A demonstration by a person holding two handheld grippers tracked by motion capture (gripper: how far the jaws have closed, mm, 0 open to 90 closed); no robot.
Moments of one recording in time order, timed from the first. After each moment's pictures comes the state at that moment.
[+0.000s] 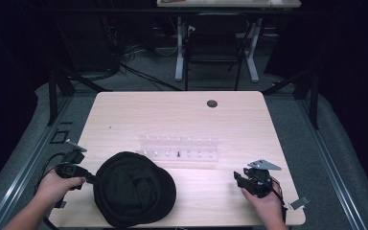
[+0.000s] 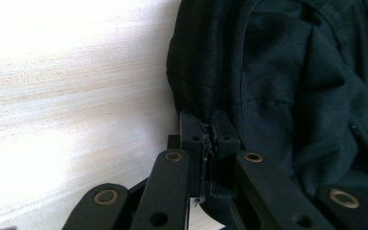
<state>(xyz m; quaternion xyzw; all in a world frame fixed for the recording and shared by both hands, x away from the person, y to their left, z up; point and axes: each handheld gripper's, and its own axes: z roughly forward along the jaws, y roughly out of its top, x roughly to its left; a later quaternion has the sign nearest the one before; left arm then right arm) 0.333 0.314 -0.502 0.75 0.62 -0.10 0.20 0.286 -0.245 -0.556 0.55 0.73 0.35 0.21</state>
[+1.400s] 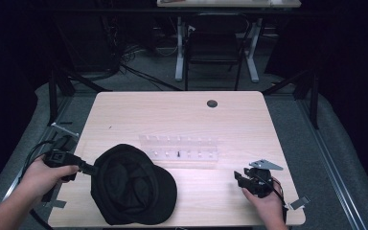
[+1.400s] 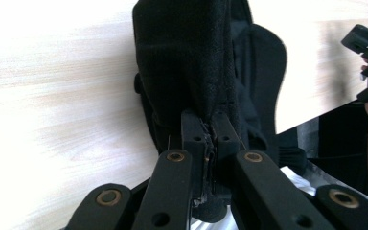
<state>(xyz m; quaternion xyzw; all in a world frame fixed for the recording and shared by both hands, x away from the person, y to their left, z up) 0.321 0.300 -0.417 0.72 0.63 -0.14 0.25 0.286 -0.248 -0.556 0.56 0.72 0.36 0.20</state>
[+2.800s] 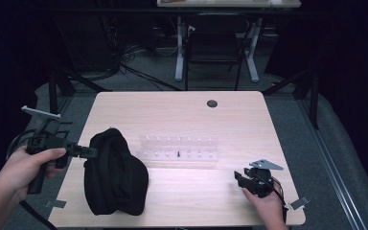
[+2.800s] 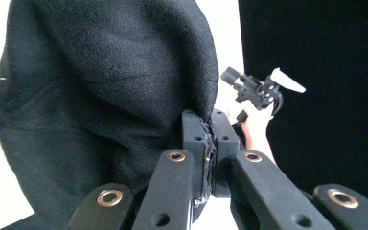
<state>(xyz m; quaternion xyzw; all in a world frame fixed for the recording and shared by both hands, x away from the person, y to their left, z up) 0.311 0.303 -0.356 0.65 0.61 -0.22 0.39 0.286 -0.249 -0.556 0.56 0.72 0.36 0.20</state>
